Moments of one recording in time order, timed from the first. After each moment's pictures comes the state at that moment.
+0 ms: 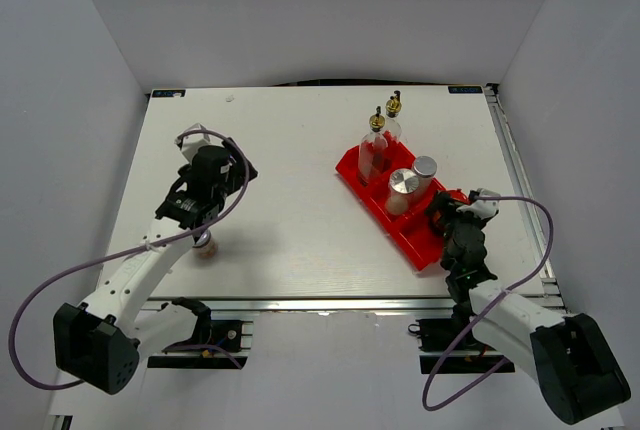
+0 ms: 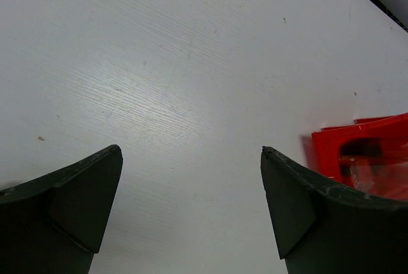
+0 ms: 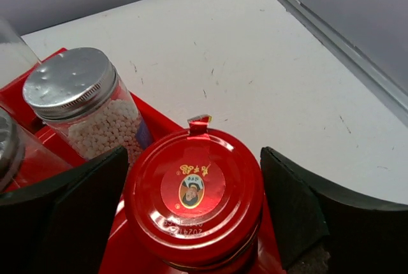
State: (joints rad) left arm -0.39 1.07 0.87 -0.36 -0.43 -0.72; right arm 0.39 0.91 0.03 0.86 0.61 0.19
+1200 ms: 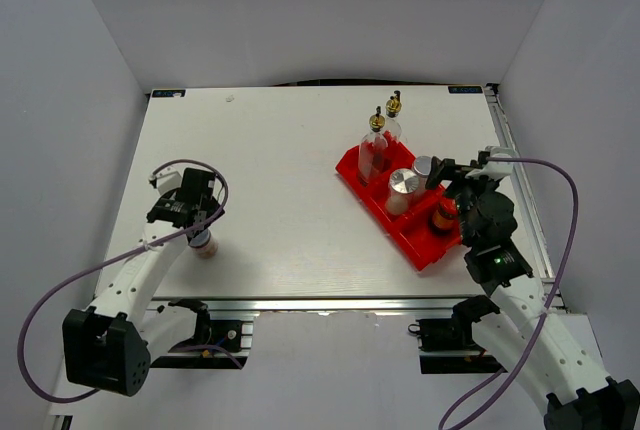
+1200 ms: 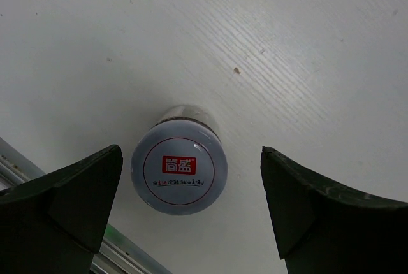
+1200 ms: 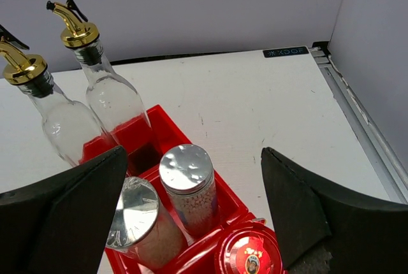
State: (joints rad) left arm -0.21 1.05 0.79 -0.80 -0.58 -0.80; right arm 0.39 0.63 0.51 0.18 0.38 0.10
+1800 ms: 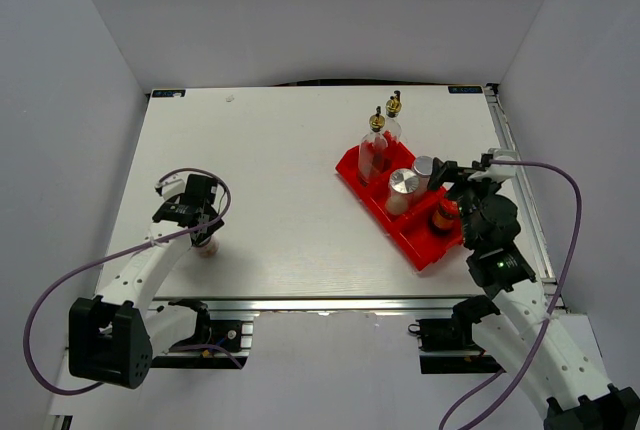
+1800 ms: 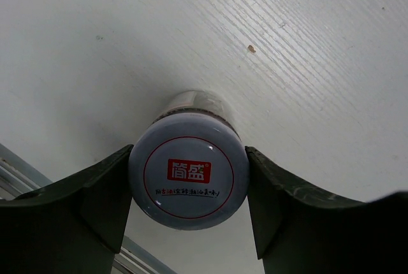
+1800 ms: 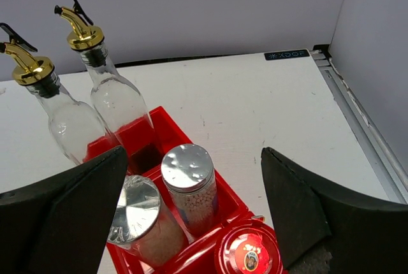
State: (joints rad) left arm -0.19 1.09 0.70 -0.75 -0.51 -0.79; right arm 0.39 0.60 0.51 0.16 0.37 0.10
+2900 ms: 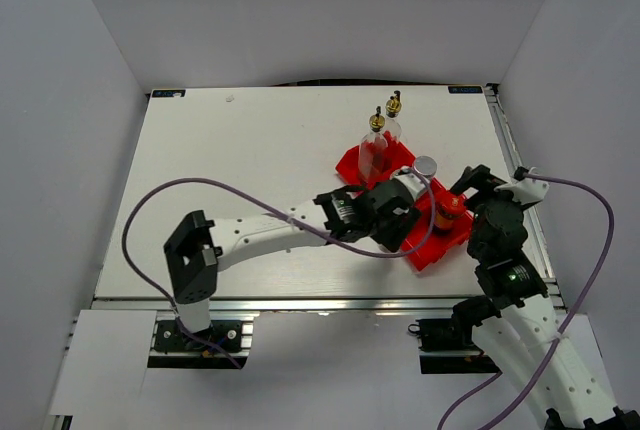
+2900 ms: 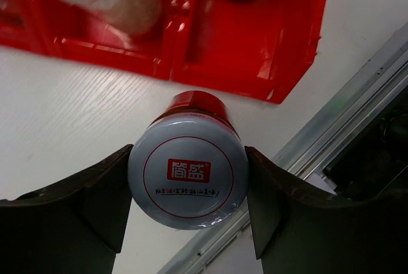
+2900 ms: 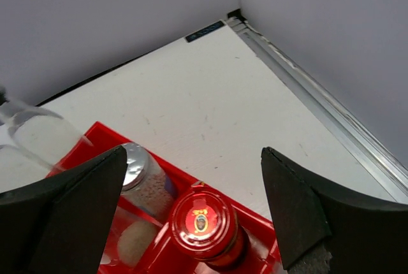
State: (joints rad) left arm -1.19 1.75 1.50 -0.54 -0.26 -0.35; right arm 0.39 0.50 0.54 -0.08 0.67 0.29
